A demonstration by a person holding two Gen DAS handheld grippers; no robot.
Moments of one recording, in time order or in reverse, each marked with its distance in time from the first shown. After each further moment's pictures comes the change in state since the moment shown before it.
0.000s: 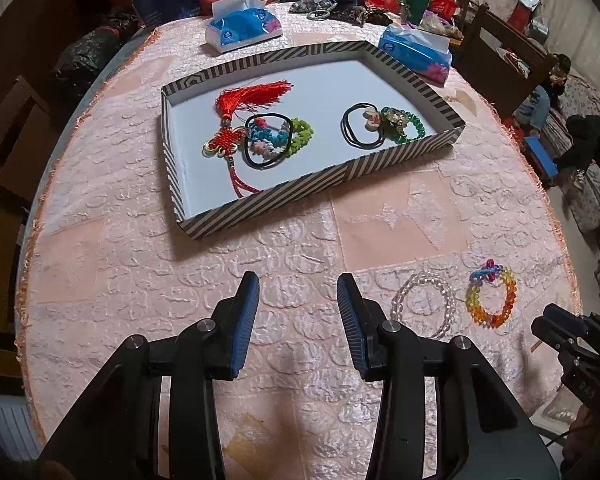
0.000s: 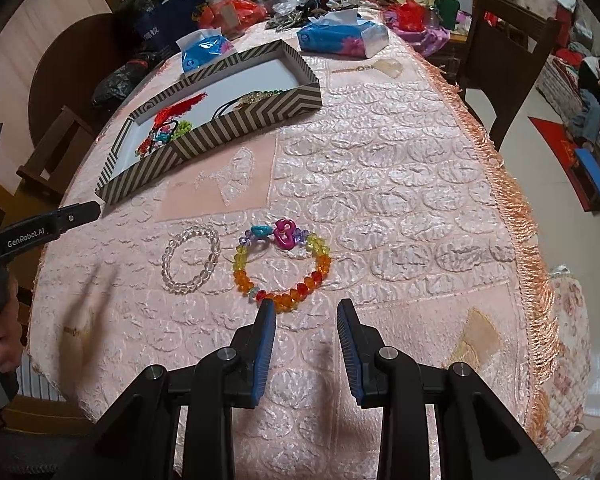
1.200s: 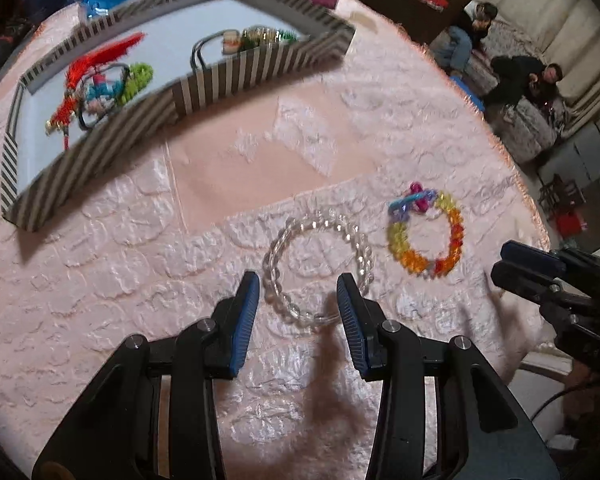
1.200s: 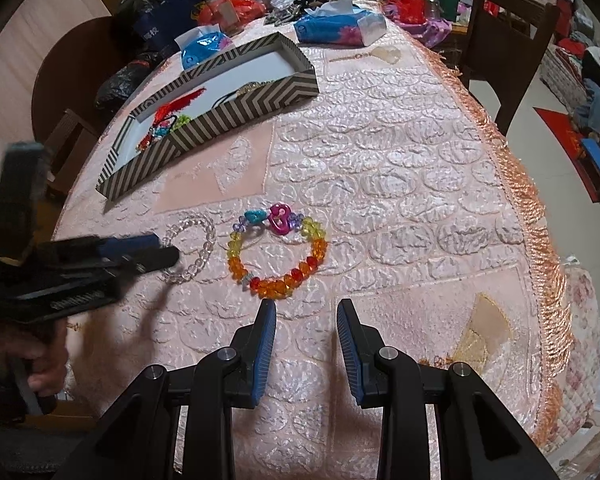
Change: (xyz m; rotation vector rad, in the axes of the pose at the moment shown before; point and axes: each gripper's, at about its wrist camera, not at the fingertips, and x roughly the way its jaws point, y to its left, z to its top) left arm 0.057 -0.068 -0.022 0.199 0.117 -0.269; right arm 0.007 -0.010 -0.007 0.017 0.008 0.043
